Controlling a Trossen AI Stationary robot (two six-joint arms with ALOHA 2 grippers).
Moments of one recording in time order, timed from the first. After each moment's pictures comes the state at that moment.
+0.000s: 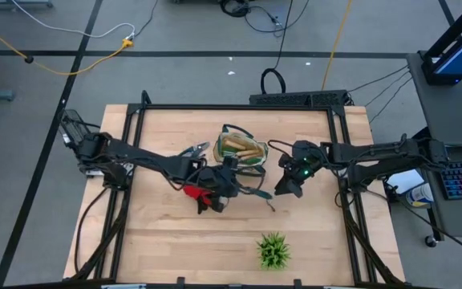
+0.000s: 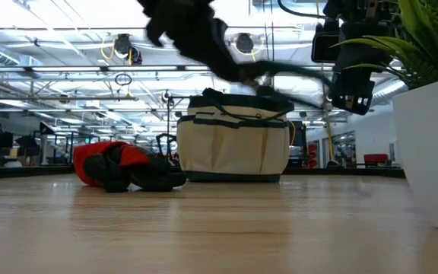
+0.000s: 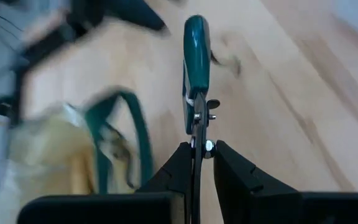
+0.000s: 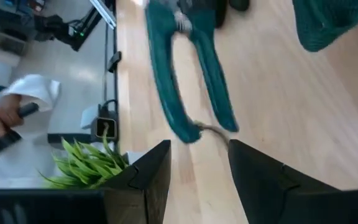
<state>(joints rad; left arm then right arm) -0.16 1.71 1.26 -0.27 -0.18 0.39 -0.11 1.10 0.60 -0.19 -0.55 0.60</state>
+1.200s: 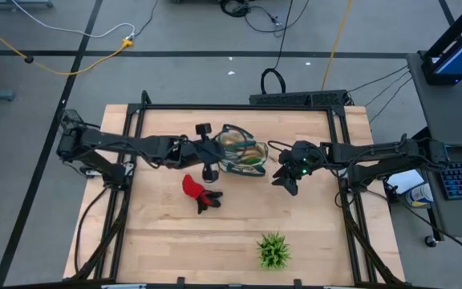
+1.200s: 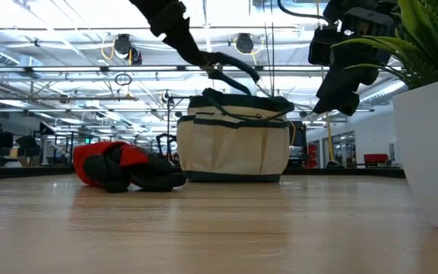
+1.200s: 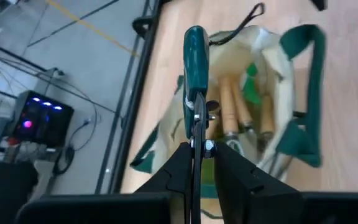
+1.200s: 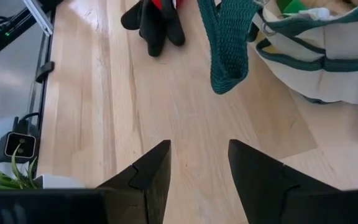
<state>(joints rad) -0.03 1.50 1.26 -0.51 -0.51 0.24 -0.11 1.10 0.60 -0.21 -0.28 0.43</state>
